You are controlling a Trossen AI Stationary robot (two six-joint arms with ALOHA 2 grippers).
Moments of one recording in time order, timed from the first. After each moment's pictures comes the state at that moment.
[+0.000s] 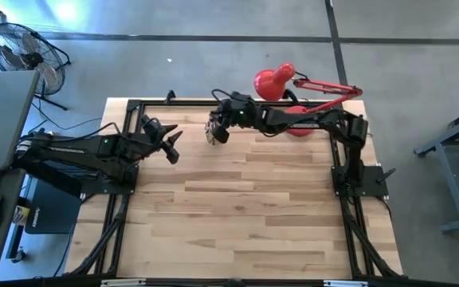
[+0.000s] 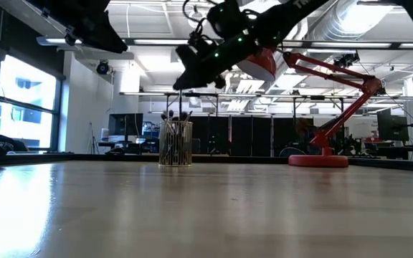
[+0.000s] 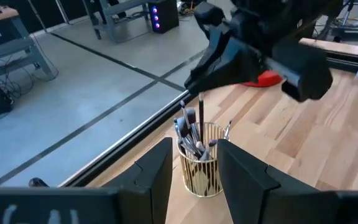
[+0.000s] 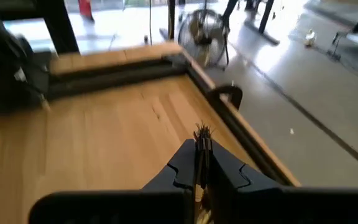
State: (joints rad) left arm -0.05 0.74 0.67 -0.32 -0.78 -0.20; right arm -0.33 1.92 1.40 0.18 0.08 0.00
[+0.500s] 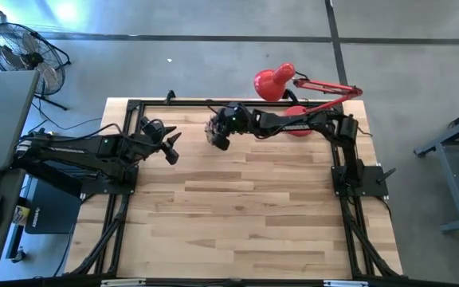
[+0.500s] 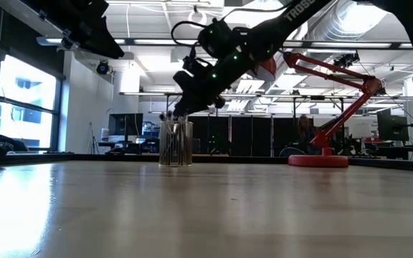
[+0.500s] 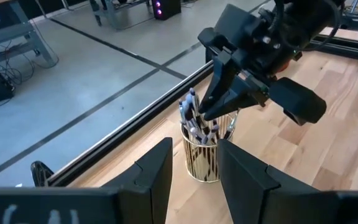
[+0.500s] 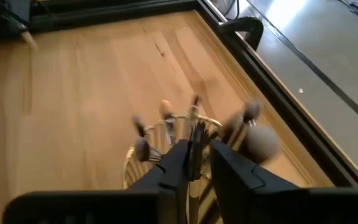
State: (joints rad) left arm -0.05 0.74 0.67 -0.40 -0.77 -0.27; right arm -0.33 2.02 1.42 0.05 0.06 0.00
